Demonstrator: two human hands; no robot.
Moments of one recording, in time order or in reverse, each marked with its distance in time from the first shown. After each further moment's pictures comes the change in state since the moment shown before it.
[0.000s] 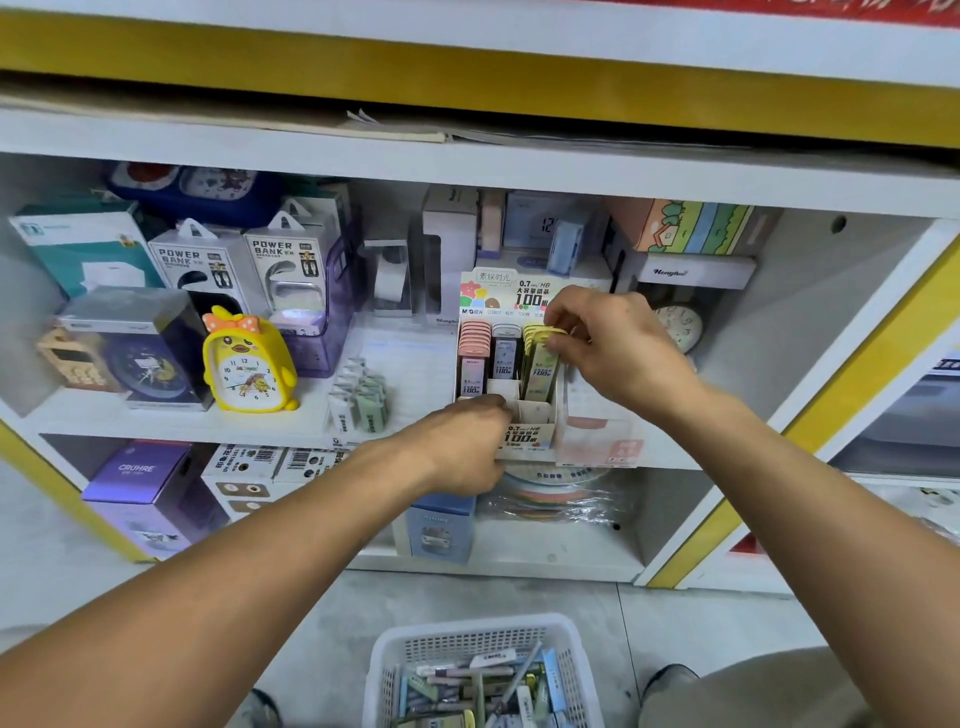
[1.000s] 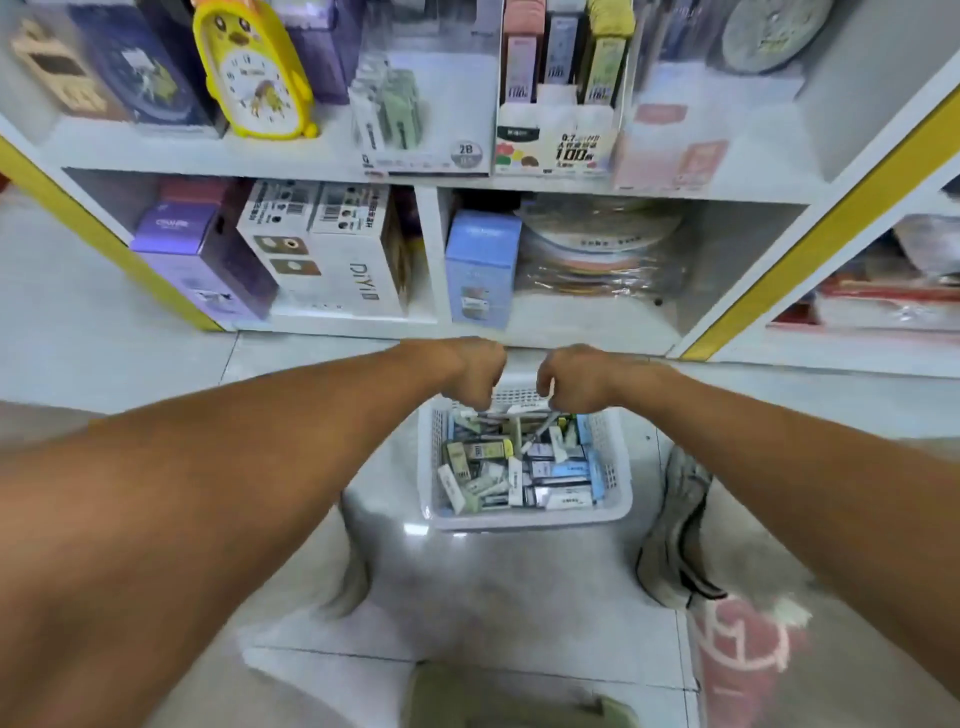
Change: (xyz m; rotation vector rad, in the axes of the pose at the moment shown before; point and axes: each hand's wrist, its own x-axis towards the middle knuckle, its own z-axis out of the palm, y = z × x) left_hand -0.068 -0.021 0.179 0.067 -0.572 -0.109; right_hand -0.192 -0.007 0.179 -0.208 -1.113 0.180
